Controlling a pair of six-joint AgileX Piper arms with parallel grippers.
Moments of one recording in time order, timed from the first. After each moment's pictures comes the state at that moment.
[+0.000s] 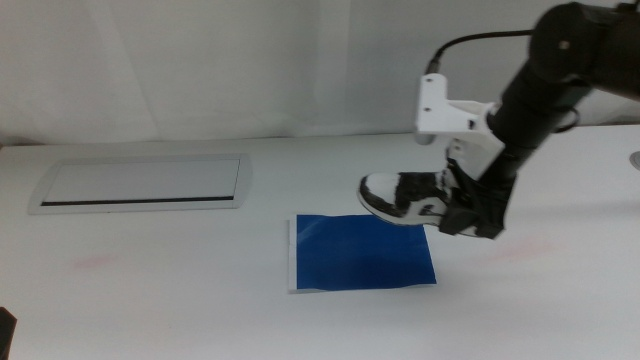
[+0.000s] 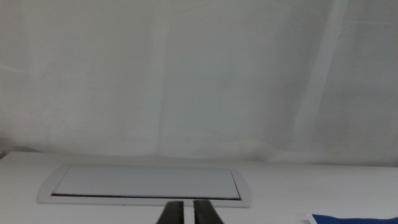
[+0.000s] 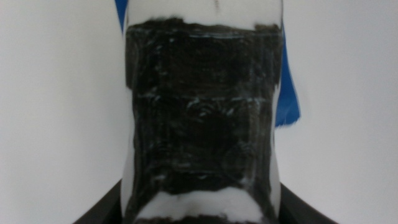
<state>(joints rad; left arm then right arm) -0.05 0.01 0.00 0.13 0.14 -0.25 0.45 1.85 -1.47 0.25 1.11 -1.15</state>
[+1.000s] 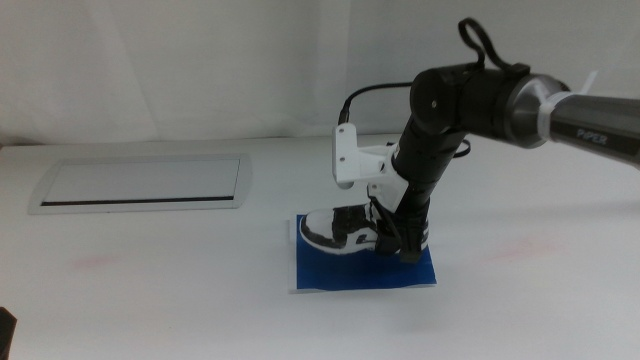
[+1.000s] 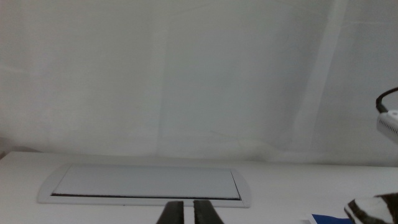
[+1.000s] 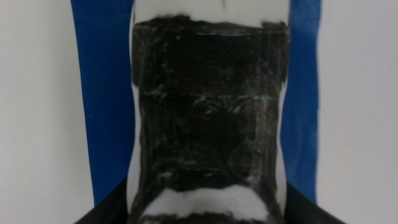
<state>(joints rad) -0.05 0.01 0.00 0.13 0.14 -0.25 0.61 2.13 -1.66 0.18 1.02 -1.15</state>
